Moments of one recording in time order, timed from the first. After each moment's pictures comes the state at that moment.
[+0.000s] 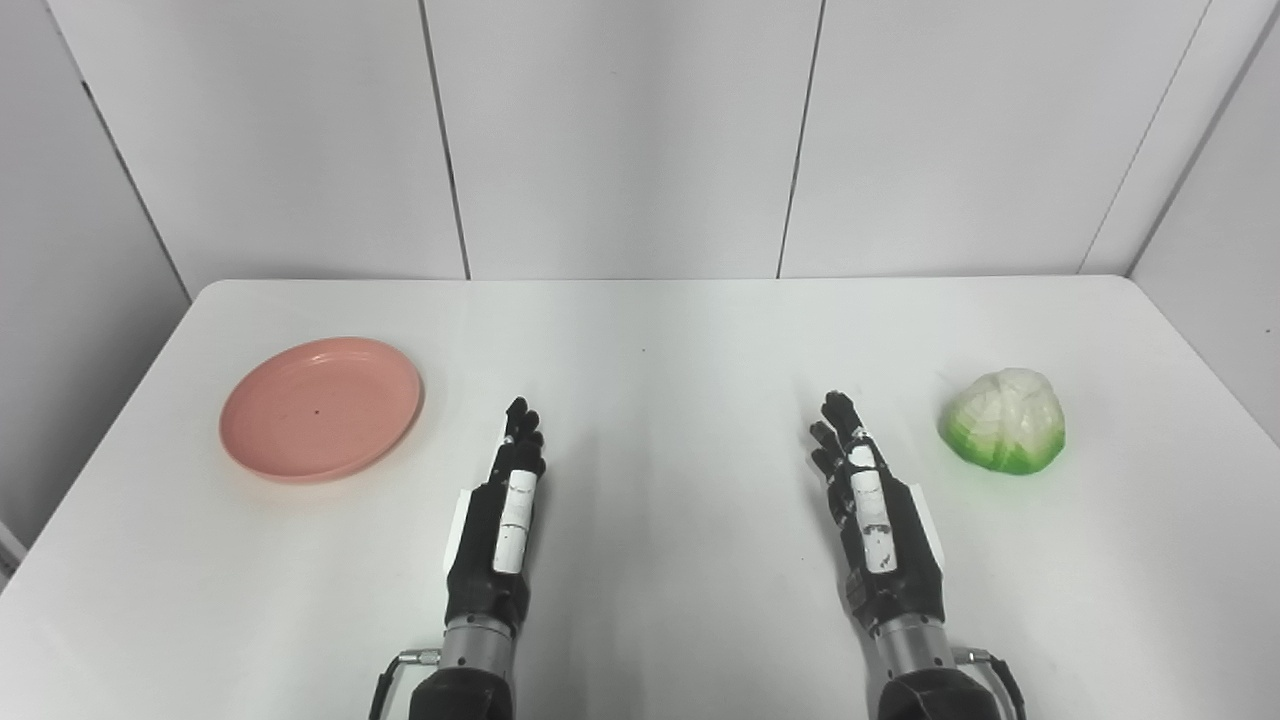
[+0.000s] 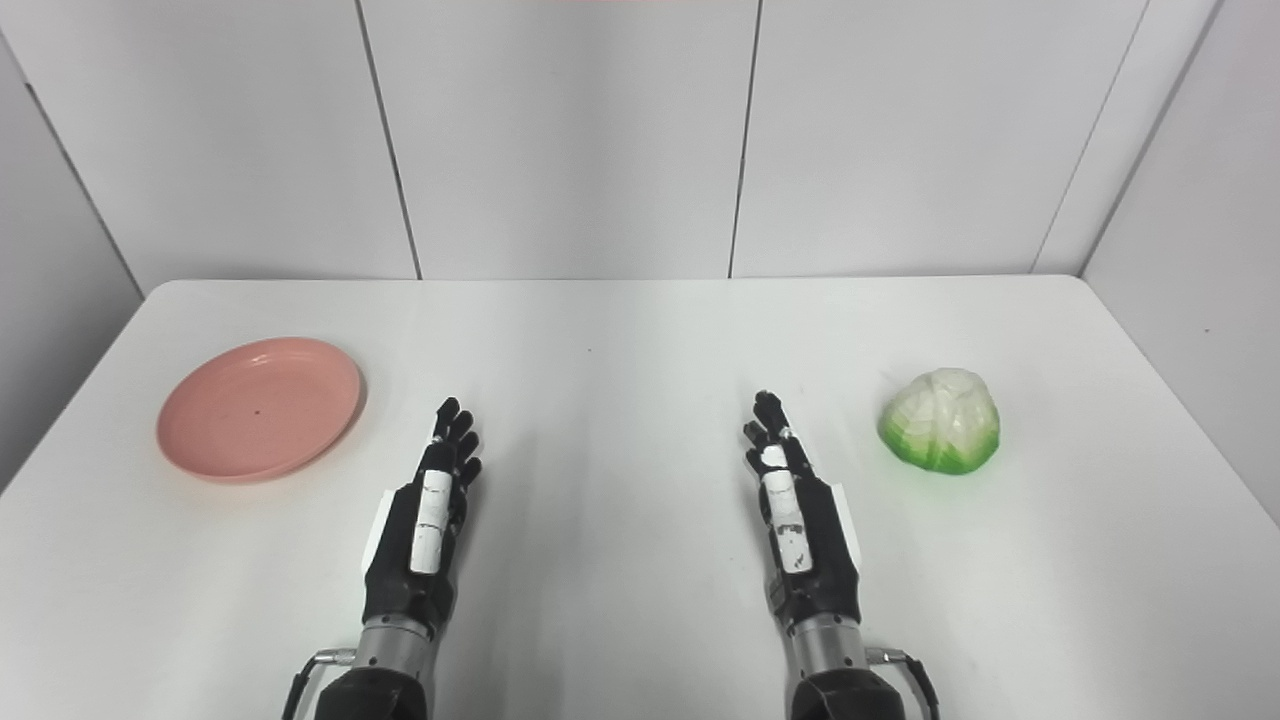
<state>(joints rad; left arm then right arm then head) -0.07 -0.13 -0.08 0.04 0.00 -0.05 0.03 -0.09 0.06 0.01 0.00 0.14 -0.06 0.03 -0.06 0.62</state>
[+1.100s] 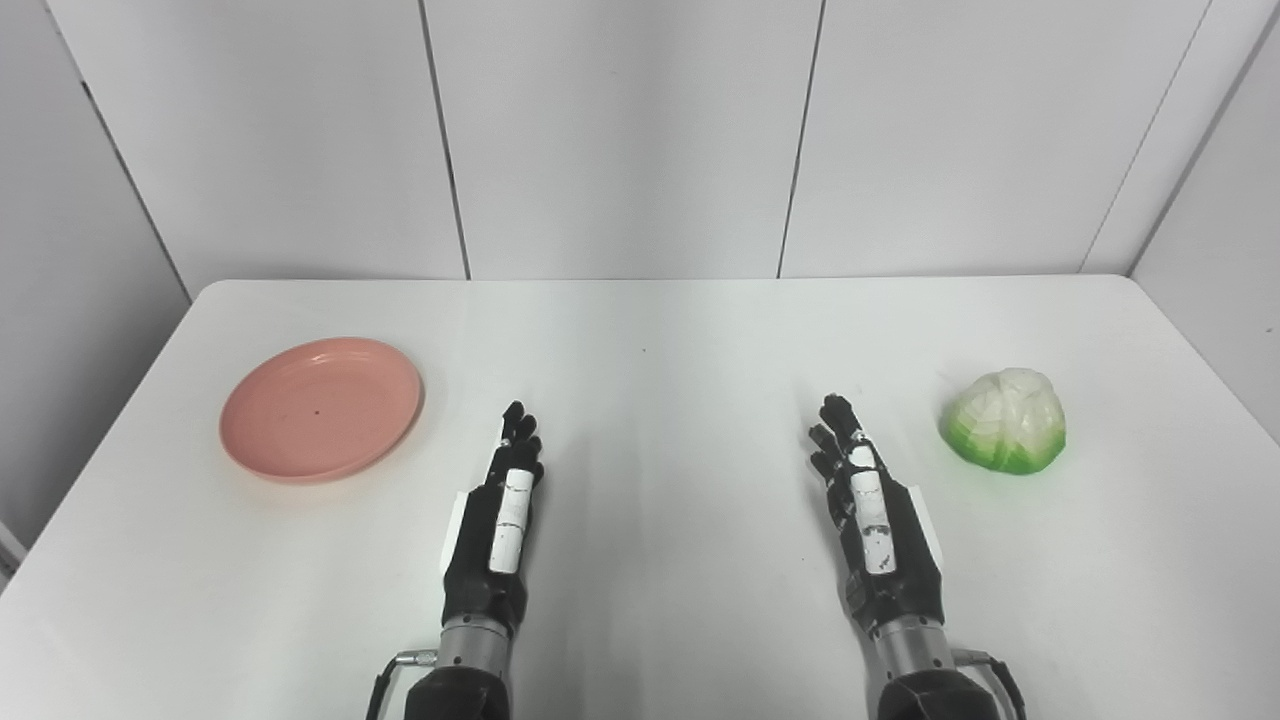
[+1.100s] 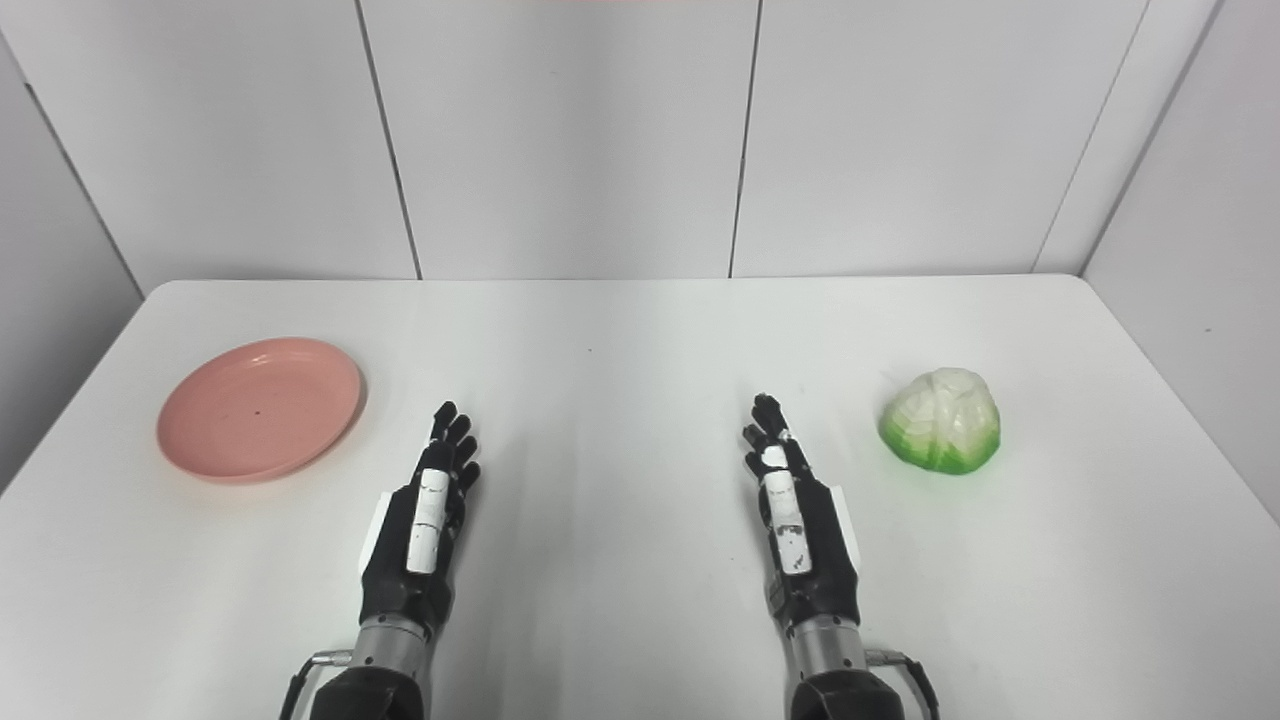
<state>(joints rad) -0.07 -0.13 -0.07 0.02 -0.02 -0.02 0.03 -0.09 0.06 0.01 0.00 0.14 -0.05 0.03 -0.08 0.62</state>
